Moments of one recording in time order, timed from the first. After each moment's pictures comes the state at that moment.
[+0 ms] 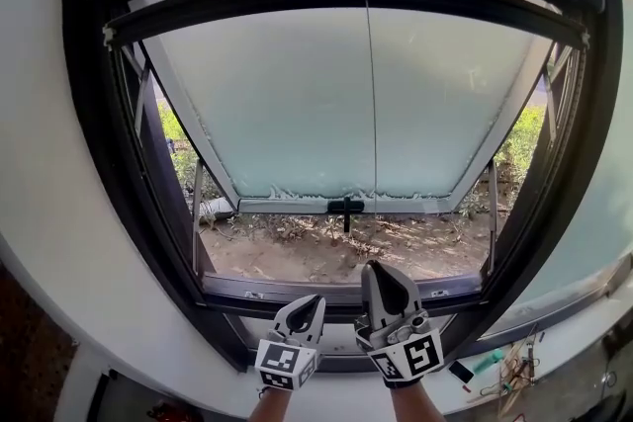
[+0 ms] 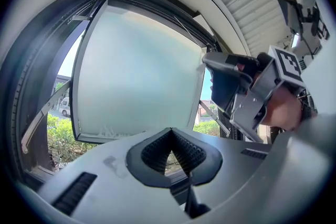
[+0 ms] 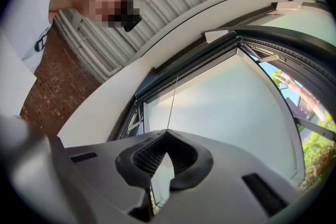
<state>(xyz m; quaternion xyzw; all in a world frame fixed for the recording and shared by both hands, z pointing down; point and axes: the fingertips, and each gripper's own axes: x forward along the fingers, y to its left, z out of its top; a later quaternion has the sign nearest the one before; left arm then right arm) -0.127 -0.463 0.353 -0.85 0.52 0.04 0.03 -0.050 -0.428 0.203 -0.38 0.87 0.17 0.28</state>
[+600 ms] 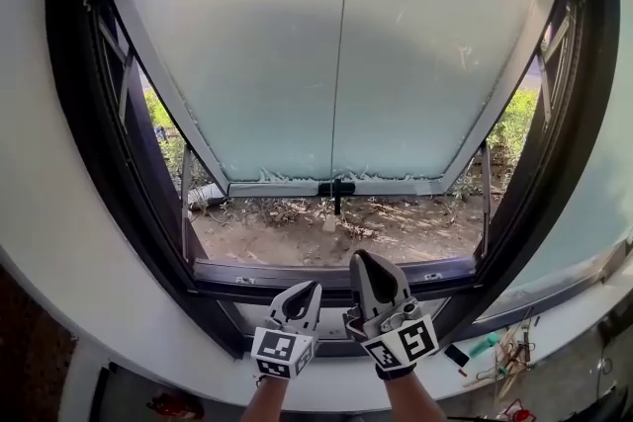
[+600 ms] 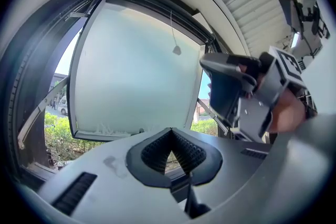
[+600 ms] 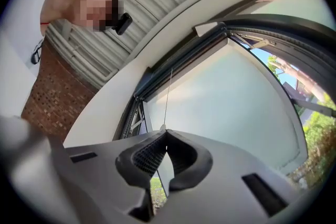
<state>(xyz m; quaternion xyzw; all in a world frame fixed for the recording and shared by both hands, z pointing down) -0.117 -0.463 0.358 -0.86 0.51 0.04 0.02 -0.049 -0.433 0.224 -0.36 0.88 0.12 0.28</state>
